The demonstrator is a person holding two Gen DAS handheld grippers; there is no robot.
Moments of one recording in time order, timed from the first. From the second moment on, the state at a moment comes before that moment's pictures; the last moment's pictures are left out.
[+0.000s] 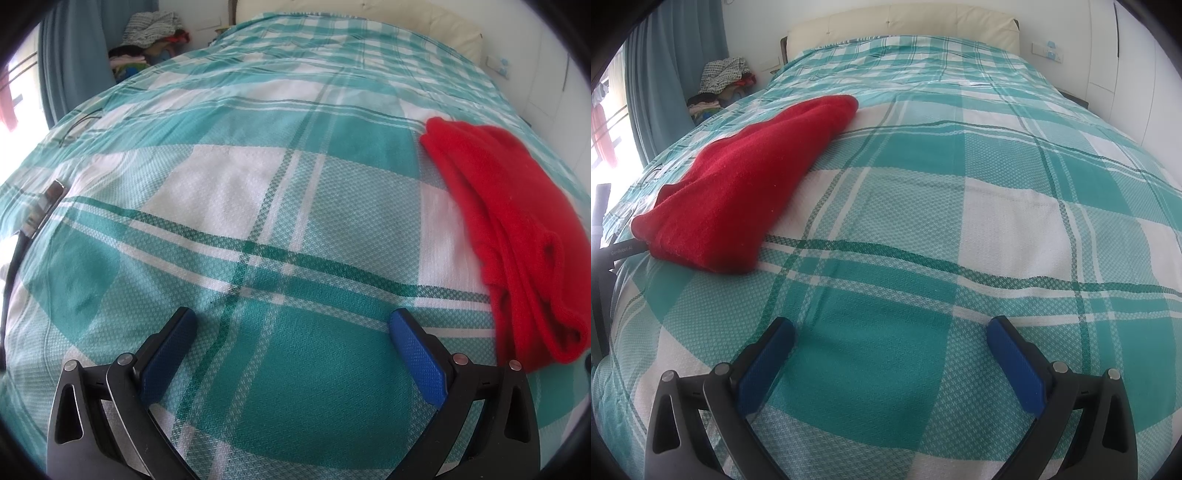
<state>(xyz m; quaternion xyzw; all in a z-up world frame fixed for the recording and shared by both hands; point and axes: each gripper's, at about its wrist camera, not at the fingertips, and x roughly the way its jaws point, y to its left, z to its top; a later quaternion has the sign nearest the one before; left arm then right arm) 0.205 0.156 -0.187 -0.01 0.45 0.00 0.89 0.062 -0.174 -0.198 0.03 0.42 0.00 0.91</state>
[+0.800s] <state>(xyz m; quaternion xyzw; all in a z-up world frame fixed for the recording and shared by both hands) 0.204 0.156 -0.187 -0.01 0.45 0.00 0.89 0.061 -0.174 -0.197 0.04 0.42 0.00 0.91</state>
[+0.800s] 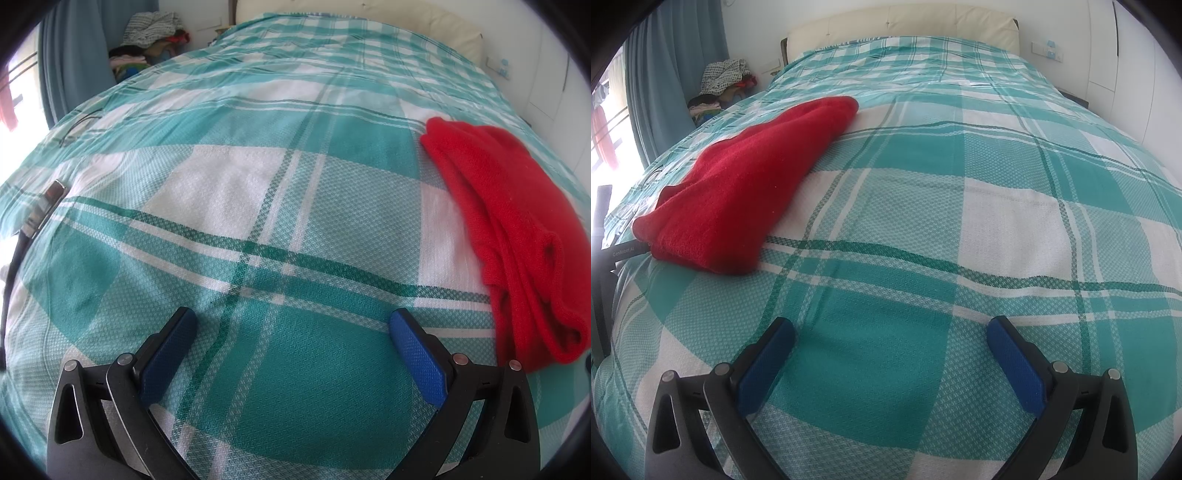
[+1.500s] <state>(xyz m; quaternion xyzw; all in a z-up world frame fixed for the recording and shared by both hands) 0.206 0.156 -0.188 0.00 0.45 0.00 0.89 0.057 -0.183 -0.195 0.06 0.41 0.02 0.91</state>
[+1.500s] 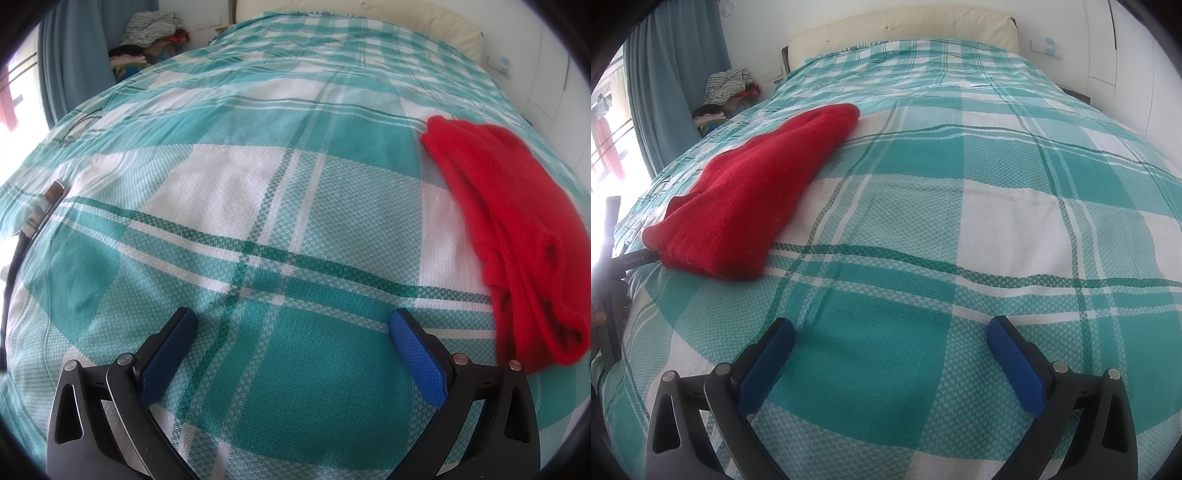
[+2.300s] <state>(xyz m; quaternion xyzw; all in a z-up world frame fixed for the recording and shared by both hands) 0.242 0.135 -0.130 -0.20 0.48 -0.24 0.82 0.101 -0.185 -0.124 0.15 0.36 0.13 0.91</state>
